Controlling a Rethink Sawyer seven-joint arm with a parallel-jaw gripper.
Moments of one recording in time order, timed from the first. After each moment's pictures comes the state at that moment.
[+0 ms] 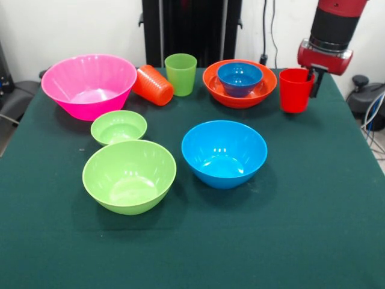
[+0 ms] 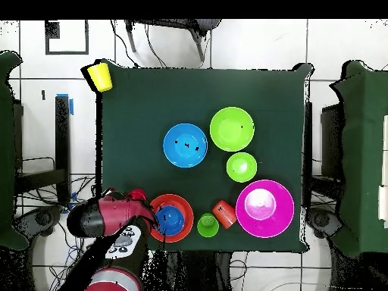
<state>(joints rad) 0.32 -0.54 -0.12 1.92 0.16 0.15 2.36</state>
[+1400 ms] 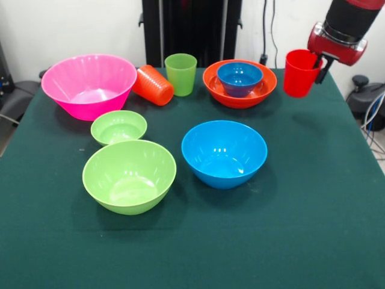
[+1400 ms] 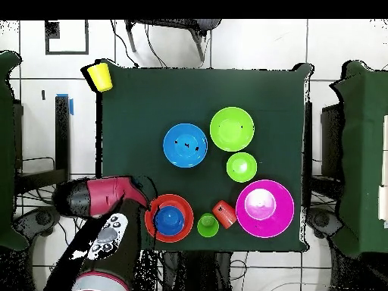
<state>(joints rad) 0.36 -0.55 -0.20 1.71 0.11 0.60 2.36</state>
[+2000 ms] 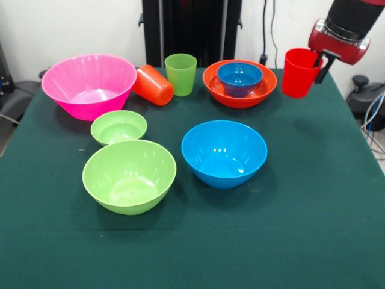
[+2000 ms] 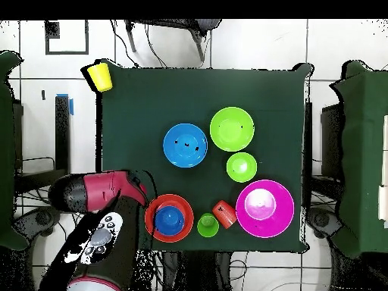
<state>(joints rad) 0.38 -0.56 -0.24 1.67 0.10 0.62 2.36</state>
